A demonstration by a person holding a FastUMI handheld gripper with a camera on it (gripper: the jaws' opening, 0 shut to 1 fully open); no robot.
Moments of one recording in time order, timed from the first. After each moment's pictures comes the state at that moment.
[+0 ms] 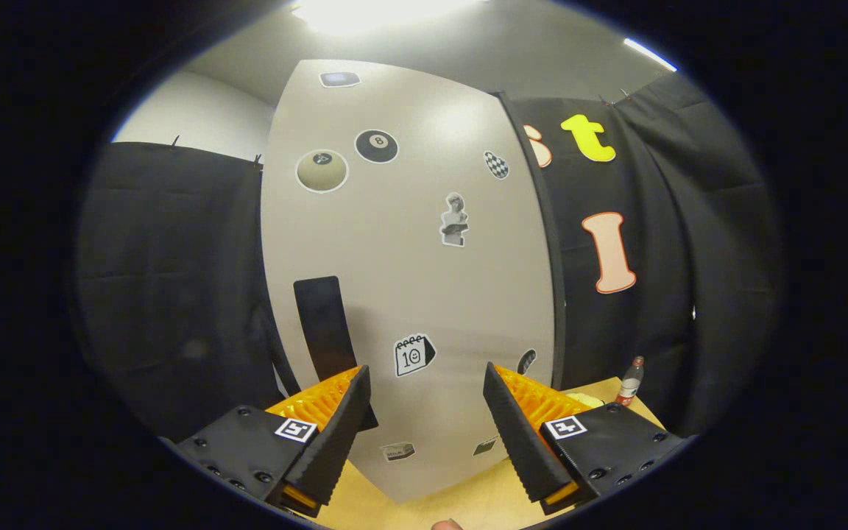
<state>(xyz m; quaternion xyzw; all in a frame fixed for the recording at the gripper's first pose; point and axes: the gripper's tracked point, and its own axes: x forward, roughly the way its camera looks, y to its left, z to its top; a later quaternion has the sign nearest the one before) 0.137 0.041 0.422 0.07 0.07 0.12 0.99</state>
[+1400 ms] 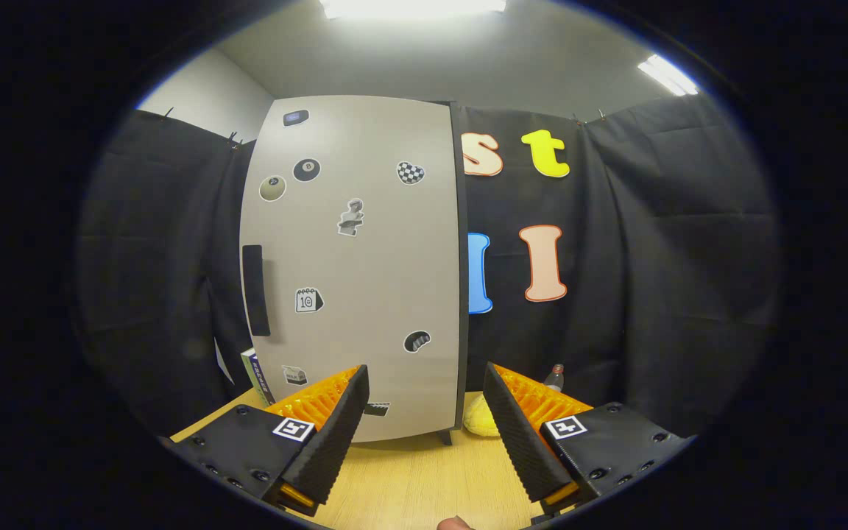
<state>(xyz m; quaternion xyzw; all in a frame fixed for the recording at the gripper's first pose) 0.089 -0.083 0.397 0.00 0.07 0.01 1.00</state>
